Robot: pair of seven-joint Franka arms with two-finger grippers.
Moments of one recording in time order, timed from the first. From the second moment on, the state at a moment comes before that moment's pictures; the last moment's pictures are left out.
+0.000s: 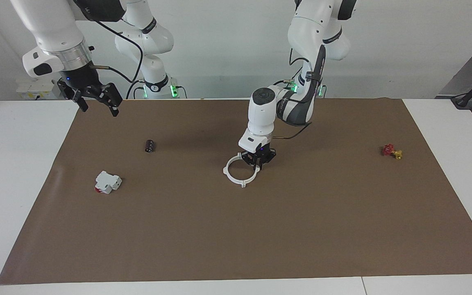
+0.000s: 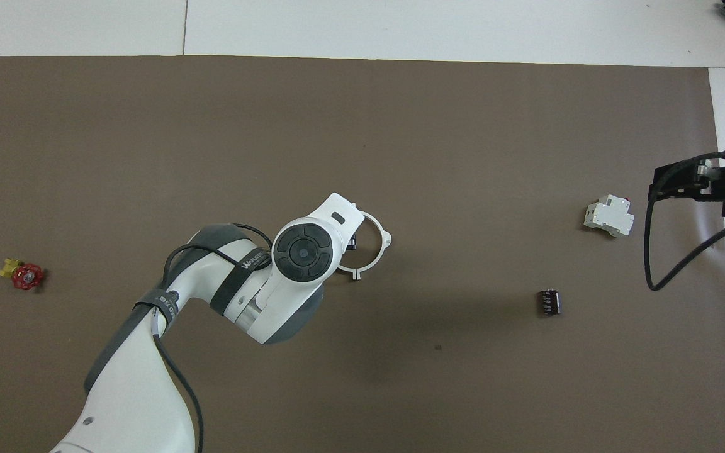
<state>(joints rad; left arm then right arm) -0.65 0.34 0.01 -2.00 0.13 2.46 -0.77 0.10 -0.03 -0.09 -1.59 -0.02 1.60 0.24</state>
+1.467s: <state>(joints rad) -0.43 0.10 0.02 -1.98 0.13 2.16 -0.41 0.10 -0.03 -0.09 -1.59 -0.02 1.60 0.24</state>
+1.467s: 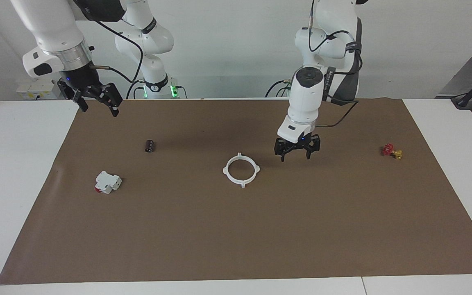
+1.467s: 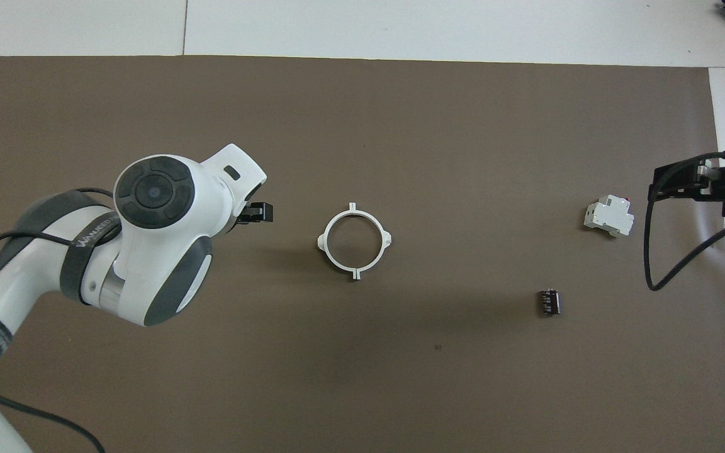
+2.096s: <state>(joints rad) -0.13 -0.10 0.03 -1.89 0.01 1.86 0.02 0.10 -0.03 -0.09 -1.59 -0.02 1.60 0.24</state>
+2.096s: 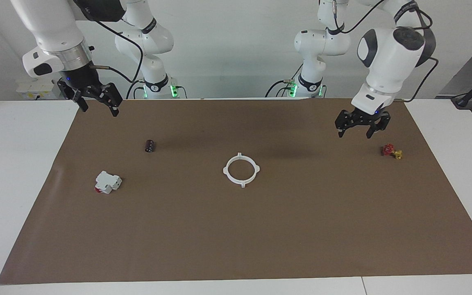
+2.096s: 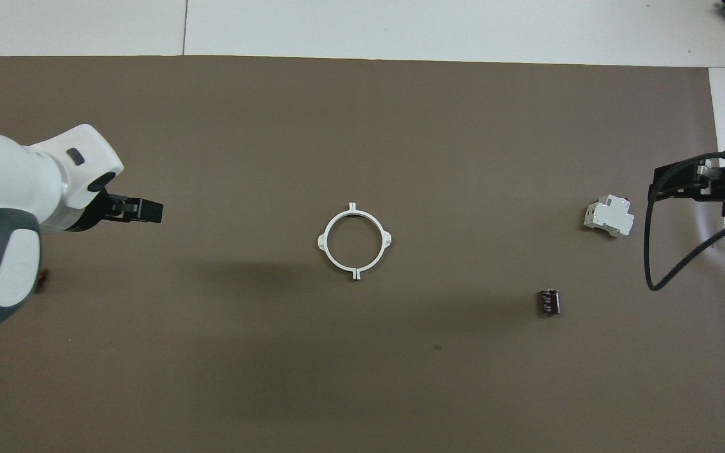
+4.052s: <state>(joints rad) -0.08 -0.02 0.03 -1.51 0.01 1.45 0.12 0.10 -0.03 -0.11 -1.58 0.00 1.53 0.09</state>
